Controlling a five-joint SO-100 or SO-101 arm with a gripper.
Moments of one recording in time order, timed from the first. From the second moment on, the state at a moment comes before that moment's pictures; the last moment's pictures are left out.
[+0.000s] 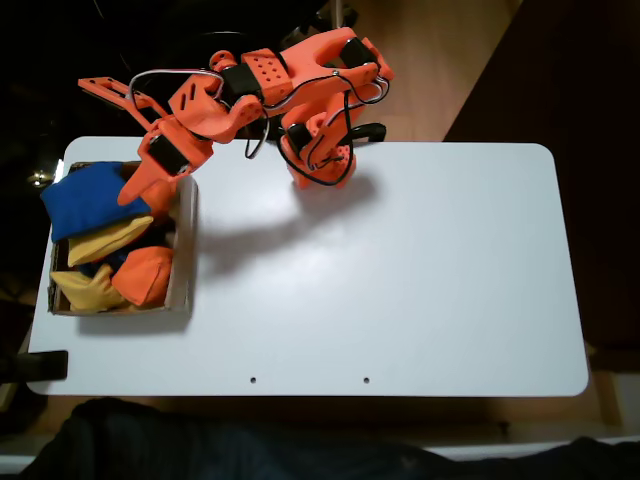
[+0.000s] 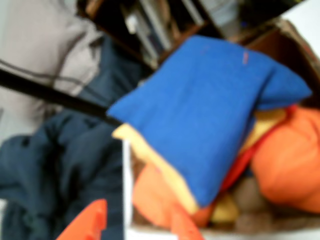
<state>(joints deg) 60.0 147.5 136.6 40.4 -35.5</state>
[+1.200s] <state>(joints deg) 46.4 183.8 139.0 57.7 -19.0</state>
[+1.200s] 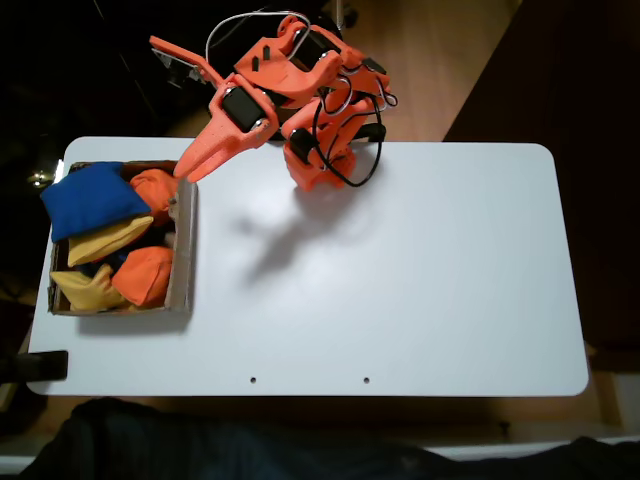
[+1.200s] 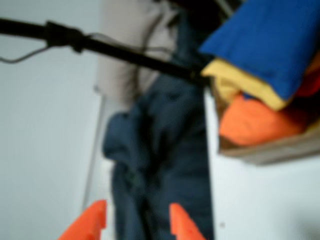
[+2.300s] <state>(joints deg) 43.9 190.4 144.0 59.9 -16.6</state>
